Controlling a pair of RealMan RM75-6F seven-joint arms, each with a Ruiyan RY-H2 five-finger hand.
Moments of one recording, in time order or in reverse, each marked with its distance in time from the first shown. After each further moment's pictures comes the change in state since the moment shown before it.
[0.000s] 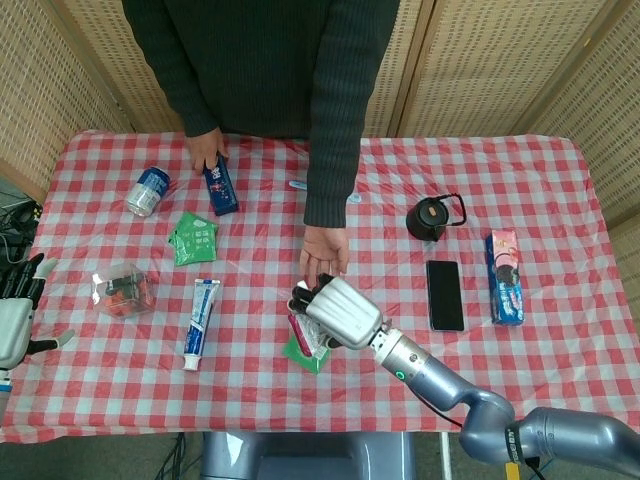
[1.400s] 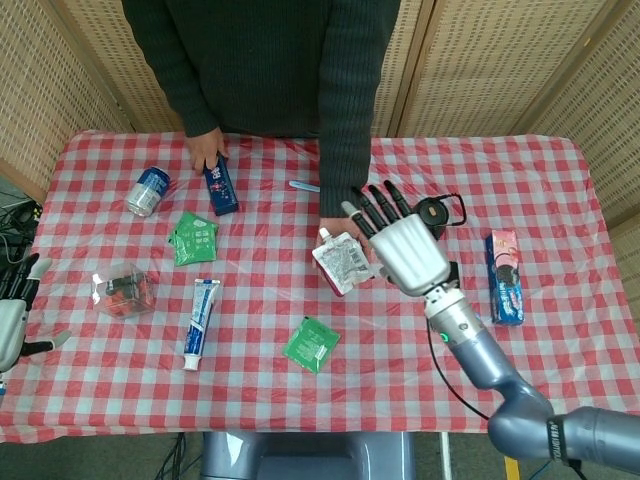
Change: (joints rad) left arm 0.012 0.026 0.010 -0.017 0.024 0.024 -0.040; right arm -0.030 0.268 0.036 -0.165 0.366 0.195 -0.388
